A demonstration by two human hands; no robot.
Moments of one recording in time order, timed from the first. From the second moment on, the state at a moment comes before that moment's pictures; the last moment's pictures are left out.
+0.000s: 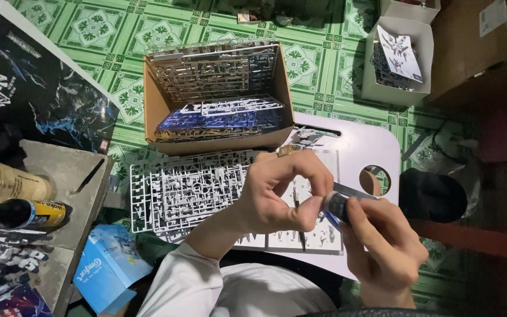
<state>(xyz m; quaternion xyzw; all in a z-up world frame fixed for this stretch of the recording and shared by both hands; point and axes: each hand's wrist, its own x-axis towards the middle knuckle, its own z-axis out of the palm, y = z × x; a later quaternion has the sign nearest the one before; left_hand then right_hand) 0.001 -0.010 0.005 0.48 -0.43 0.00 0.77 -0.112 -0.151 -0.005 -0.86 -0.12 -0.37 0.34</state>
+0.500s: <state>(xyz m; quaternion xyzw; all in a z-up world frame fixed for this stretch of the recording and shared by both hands) 0.001 -0.015 -0.002 0.44 -0.45 0.00 0.77 -0.097 -0.147 -0.031 -0.81 -0.13 -0.45 0.35</state>
